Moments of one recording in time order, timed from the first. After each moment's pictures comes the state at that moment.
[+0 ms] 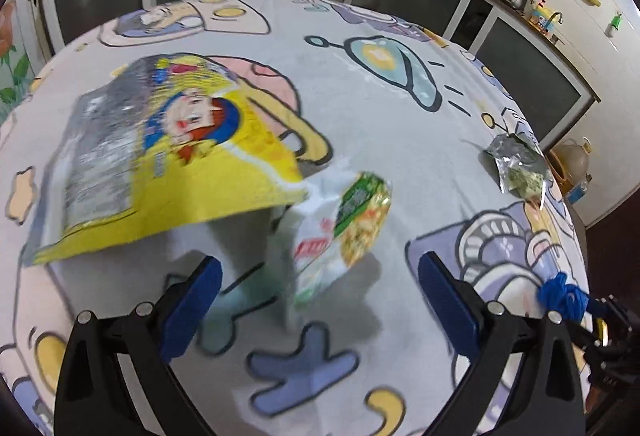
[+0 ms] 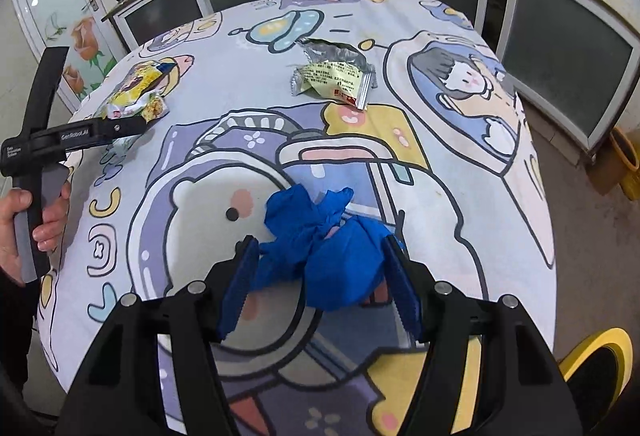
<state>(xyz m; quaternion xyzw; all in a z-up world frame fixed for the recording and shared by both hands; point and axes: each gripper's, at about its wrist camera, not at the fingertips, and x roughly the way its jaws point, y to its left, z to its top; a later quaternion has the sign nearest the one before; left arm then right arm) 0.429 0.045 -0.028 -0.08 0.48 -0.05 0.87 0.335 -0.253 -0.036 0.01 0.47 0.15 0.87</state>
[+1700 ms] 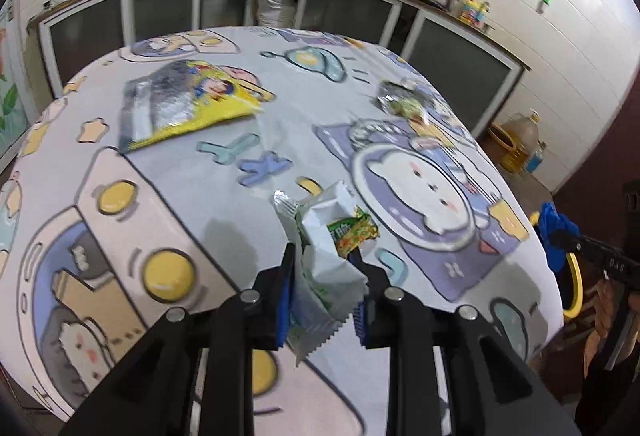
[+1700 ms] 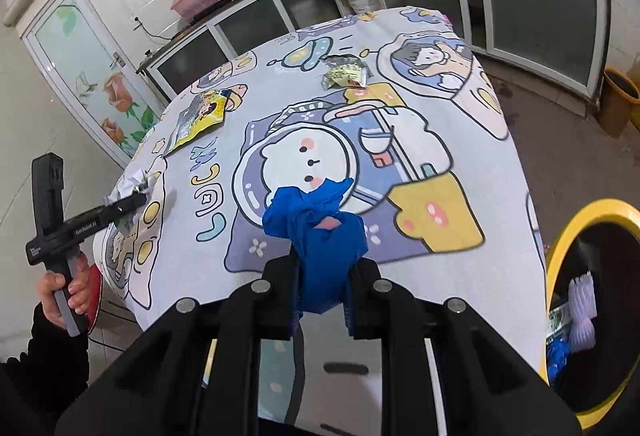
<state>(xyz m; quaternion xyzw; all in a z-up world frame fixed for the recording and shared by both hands) 0.224 0.041 0.028 -0.04 0.43 -0.13 0.89 0.182 -0.305 0.018 0.12 0.43 0.18 0.88</state>
